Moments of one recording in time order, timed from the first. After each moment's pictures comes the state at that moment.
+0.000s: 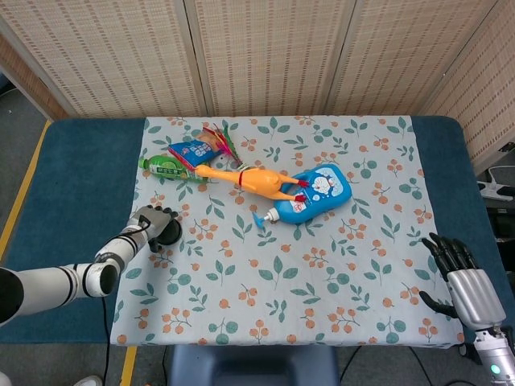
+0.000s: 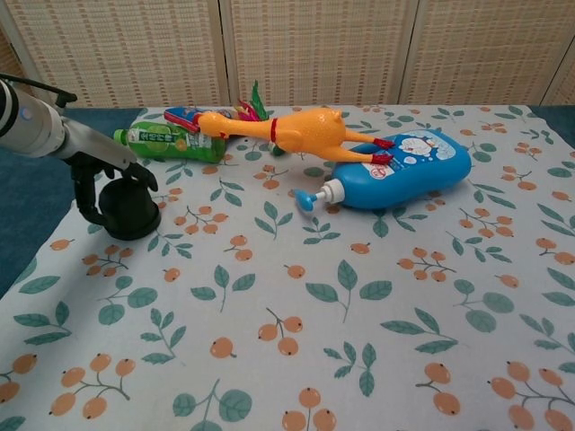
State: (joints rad) left arm -1.45 -1.30 0.36 -1.48 0.21 0.46 0.45; right arm 0.08 -1.05 -0.01 -1.65 -1.60 1.47 0.04
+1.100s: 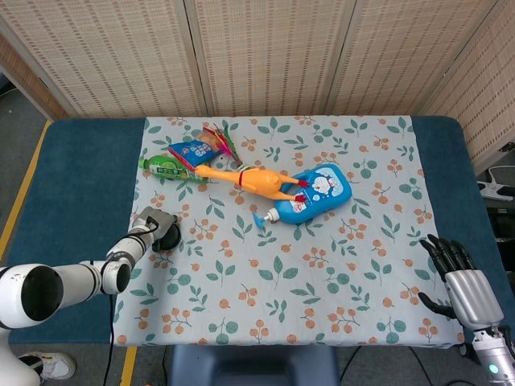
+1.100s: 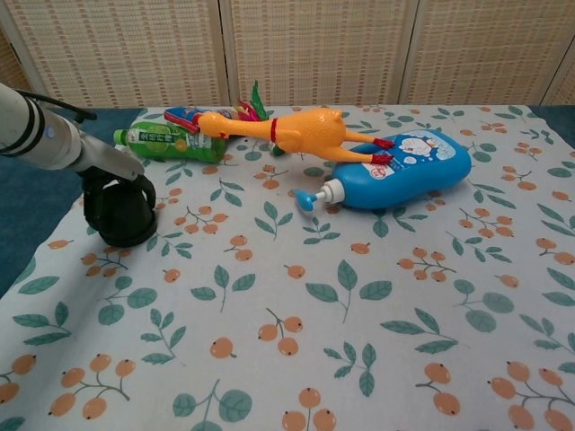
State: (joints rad) left arm -1.52 -1.41 0.47 -1.40 0.16 0.45 0.43; right arm 0.08 -1.05 -0.01 -1.66 -1.60 1.45 0.03
